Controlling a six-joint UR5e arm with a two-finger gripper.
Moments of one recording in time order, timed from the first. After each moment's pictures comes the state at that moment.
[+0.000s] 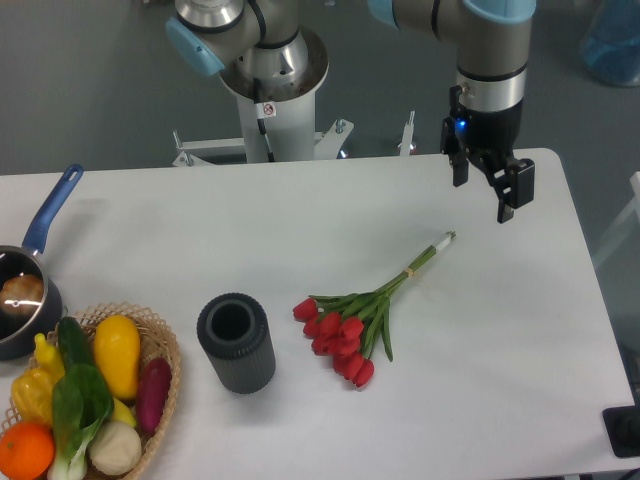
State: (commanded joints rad) arm 2.79 -1.67 -1.73 -1.01 1.47 1.83
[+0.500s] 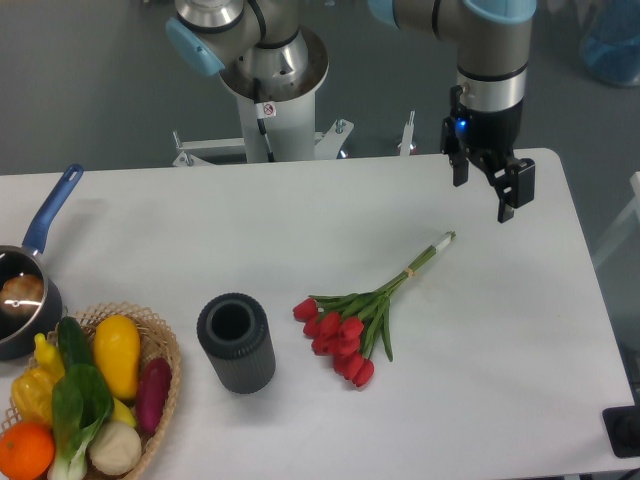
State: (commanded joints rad) arm 2.79 -1.67 -1.73 -1.01 1.46 1.80
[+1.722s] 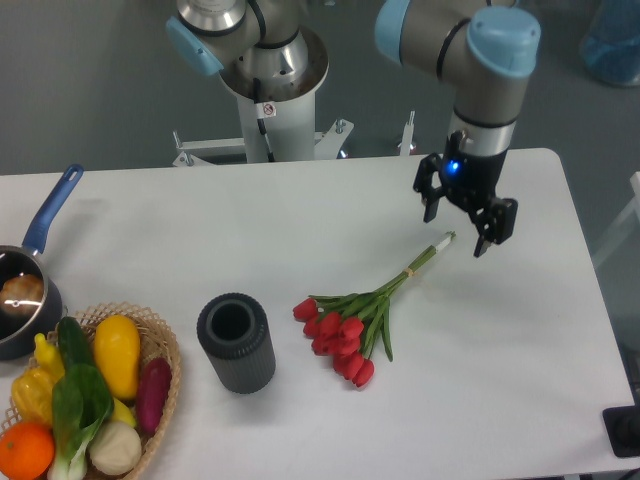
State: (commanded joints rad) arm 2.75 -1.82 -1.77 -1.00 1.35 1.59
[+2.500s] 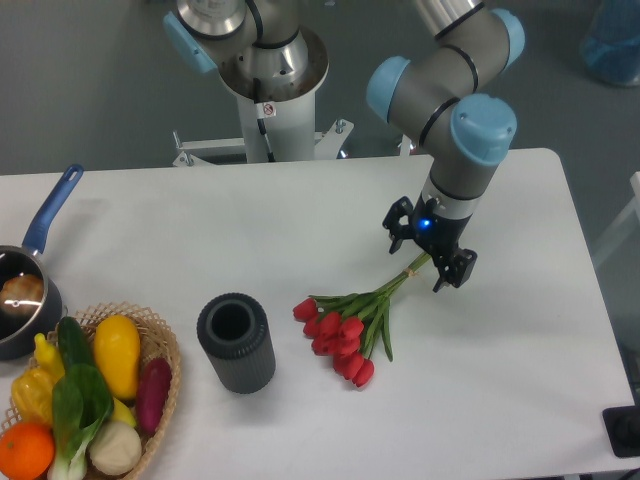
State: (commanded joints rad) arm 2.70 -1.93 -1.79 -1.00 1.36 1.45
